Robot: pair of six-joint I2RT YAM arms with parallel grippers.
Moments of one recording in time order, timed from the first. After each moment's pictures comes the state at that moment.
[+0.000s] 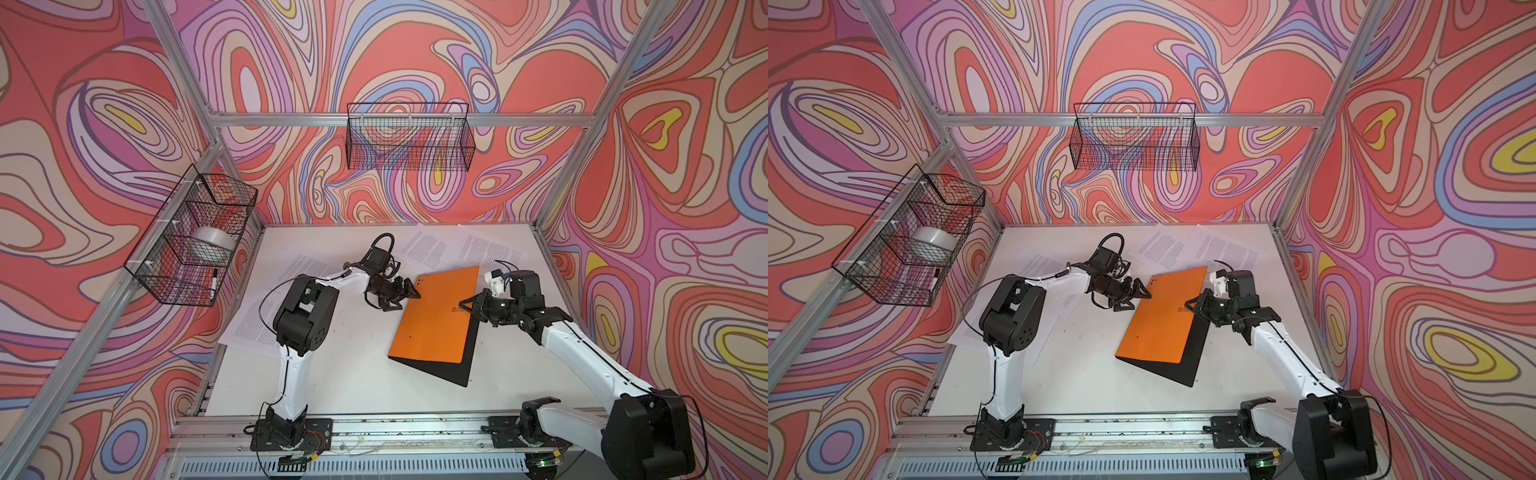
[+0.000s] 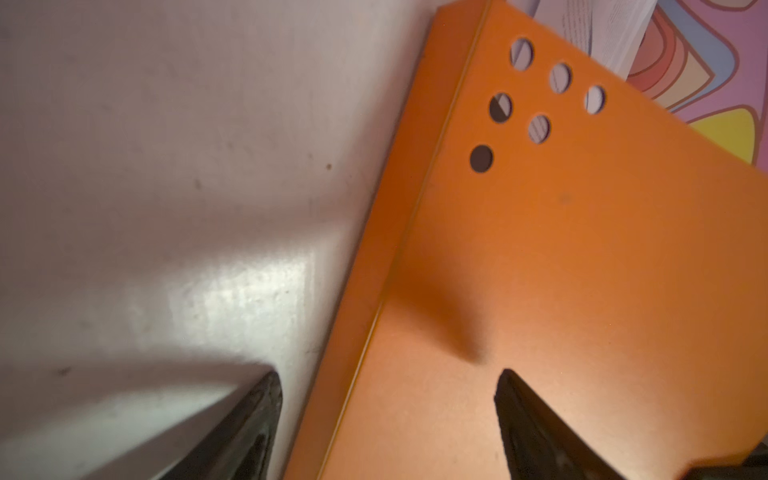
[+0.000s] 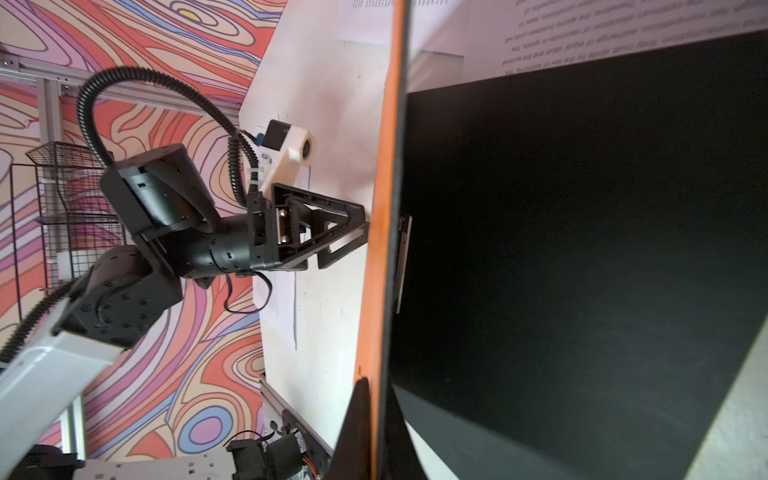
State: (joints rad) left arm -0.47 2.09 1.41 -0.41 0.67 -0.77; right arm 0.15 1.19 0.76 -0.36 -0.62 0.74
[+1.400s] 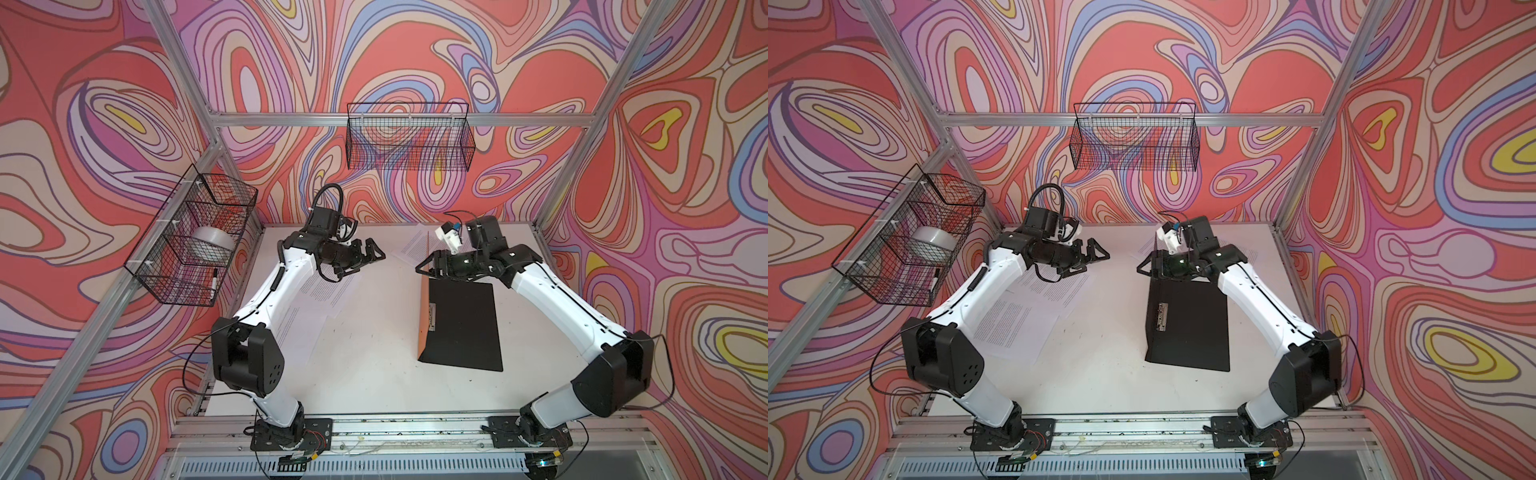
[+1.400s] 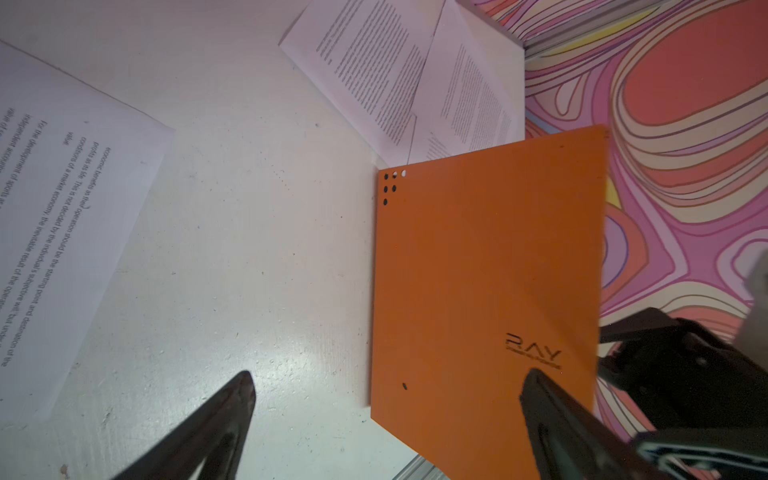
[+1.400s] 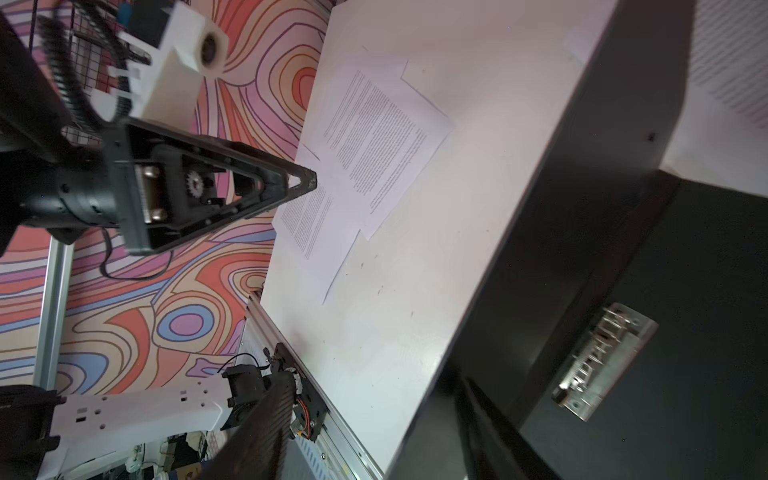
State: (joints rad) left arm -0.22 1.63 1.57 -0.85 0.56 -0.53; right arm 0.48 1.59 1.49 -0.65 -0.60 0.51
